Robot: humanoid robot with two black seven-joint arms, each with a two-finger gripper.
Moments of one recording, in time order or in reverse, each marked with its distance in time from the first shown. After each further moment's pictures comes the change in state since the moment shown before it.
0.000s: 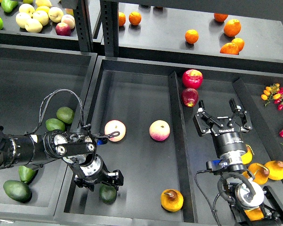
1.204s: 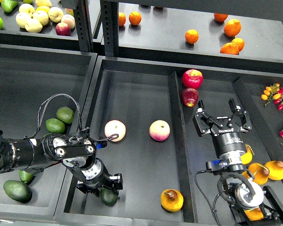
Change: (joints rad) left arm 0.035 0.000 -0.031 0.012 -0.053 0.000 0.000; right arm 0.000 0.000 -0.002 -0.003 -0.001 0.000 0.000
